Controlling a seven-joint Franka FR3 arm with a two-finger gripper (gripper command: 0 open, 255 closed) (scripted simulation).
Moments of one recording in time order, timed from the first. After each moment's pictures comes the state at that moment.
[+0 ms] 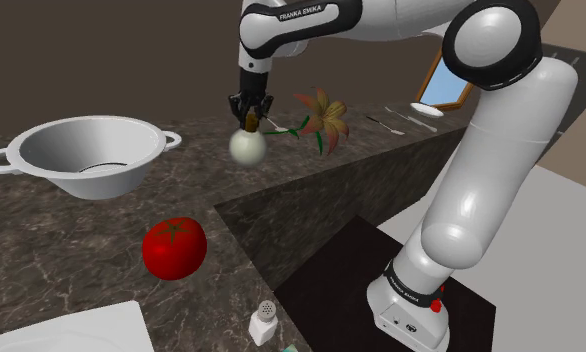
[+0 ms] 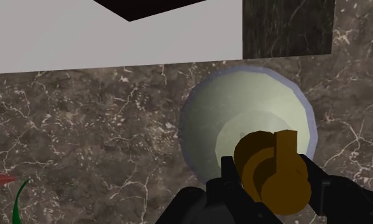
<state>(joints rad) 0.02 0.13 0.07 -1.83 -0.02 1.96 0.28</state>
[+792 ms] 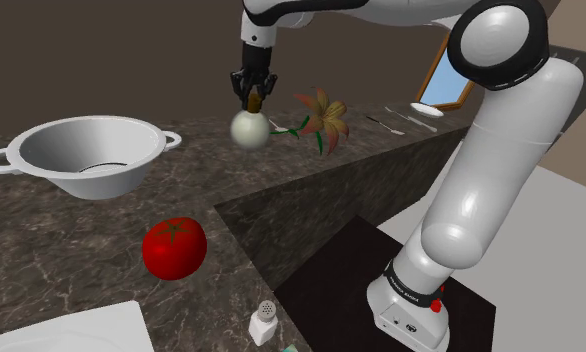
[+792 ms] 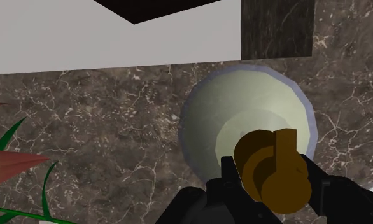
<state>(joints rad) 0.02 0.11 0.07 -1.70 -0.02 1.81 0.28</state>
